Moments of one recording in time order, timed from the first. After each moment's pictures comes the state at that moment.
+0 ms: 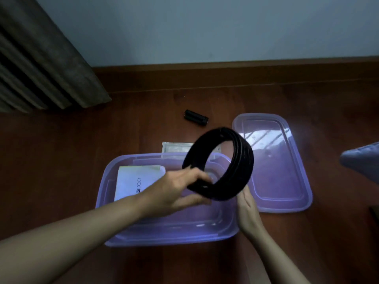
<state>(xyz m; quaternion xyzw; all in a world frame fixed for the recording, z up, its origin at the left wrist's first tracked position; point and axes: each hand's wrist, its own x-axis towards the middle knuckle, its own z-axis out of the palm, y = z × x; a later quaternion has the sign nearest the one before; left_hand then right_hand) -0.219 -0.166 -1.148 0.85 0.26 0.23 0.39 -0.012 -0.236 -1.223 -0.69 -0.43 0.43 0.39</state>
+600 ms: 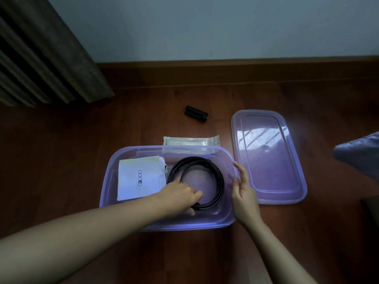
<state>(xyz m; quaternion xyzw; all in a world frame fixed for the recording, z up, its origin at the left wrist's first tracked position) -0.196 -0.182 -1.201 0.92 0.26 -0.27 0.10 -0.020 -0.242 -1.206 -0.75 -0.48 0.33 0.32</state>
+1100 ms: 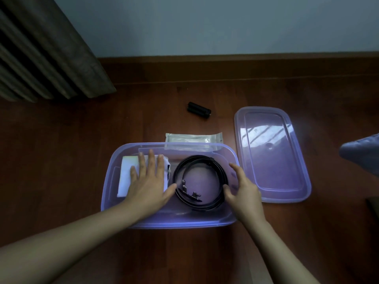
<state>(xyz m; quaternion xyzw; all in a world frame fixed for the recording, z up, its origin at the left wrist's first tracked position) -0.256 -0.188 -1.195 0.76 0.61 -0.13 0.20 -0.024 -0.242 -1.203 -0.78 -0.53 0.27 0.21</state>
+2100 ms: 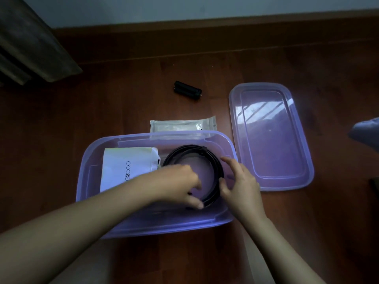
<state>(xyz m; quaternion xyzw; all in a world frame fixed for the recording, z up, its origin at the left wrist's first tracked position) -0.181 -0.152 -1.179 0.90 0.24 -0.23 0.29 -0.020 -0.239 -1.220 -0.78 -0.54 0.26 0.20</state>
